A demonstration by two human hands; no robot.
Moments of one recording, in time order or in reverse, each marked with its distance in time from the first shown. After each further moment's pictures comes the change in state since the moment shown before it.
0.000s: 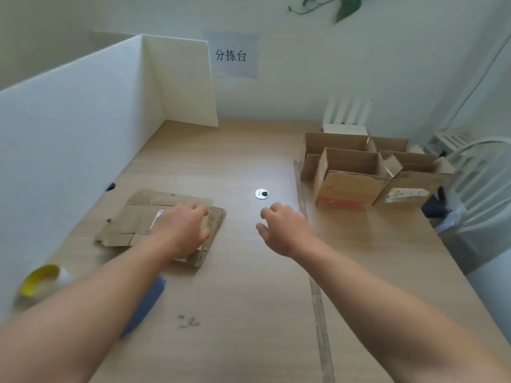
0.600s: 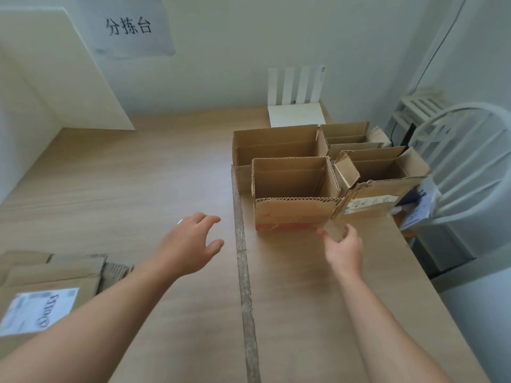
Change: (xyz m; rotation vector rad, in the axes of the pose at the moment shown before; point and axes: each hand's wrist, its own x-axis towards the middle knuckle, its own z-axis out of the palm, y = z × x) left_hand 0.226 0.186 0.069 -0.177 -0.105 0.187; right_hand 0.051 0.330 0.073 0.836 0.373 1.047
